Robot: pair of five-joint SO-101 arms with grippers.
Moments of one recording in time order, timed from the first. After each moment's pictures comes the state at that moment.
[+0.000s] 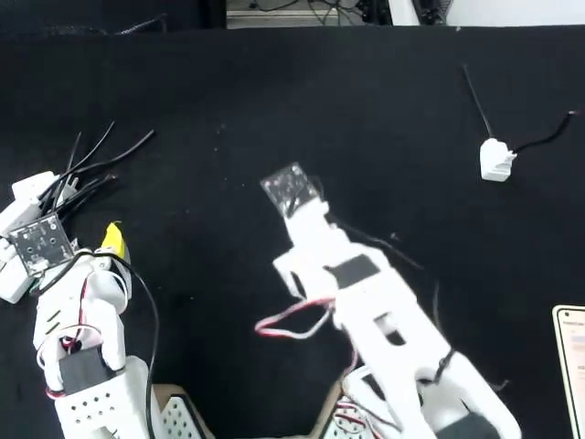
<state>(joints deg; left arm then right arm) -25.7 -103.5 88.9 49.5 1.9 -25.8 -37.9 67.8 39.2 8.6</state>
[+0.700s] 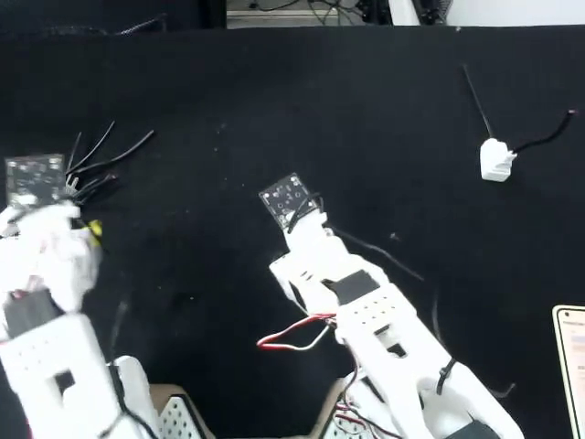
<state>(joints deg) -34.5 -61.1 55.3 58.6 -23.1 -26.8 -40.1 73.0 31.1 8.6</state>
